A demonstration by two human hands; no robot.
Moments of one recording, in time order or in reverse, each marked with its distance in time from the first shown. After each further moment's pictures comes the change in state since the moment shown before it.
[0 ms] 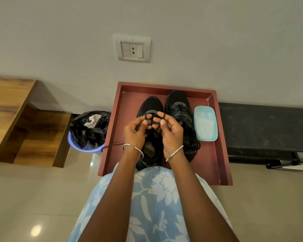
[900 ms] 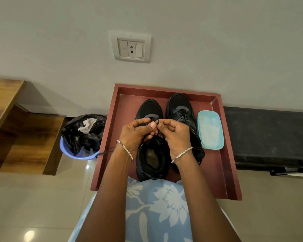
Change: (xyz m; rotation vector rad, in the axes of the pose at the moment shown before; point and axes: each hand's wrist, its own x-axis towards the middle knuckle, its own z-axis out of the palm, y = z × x) left_hand 0.037 0.011 -0.002 -0.278 -0.181 -0.407; right_hand 0.032 -0.005 -0.010 -0.084 -0.060 0.121
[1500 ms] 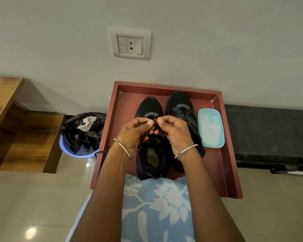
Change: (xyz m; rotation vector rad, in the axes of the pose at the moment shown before) left_hand 0.000 0.002 -0.003 0.072 -0.014 -0.072; right_hand 0.008 -0.009 -0.005 -0.068 -0.121 0.082
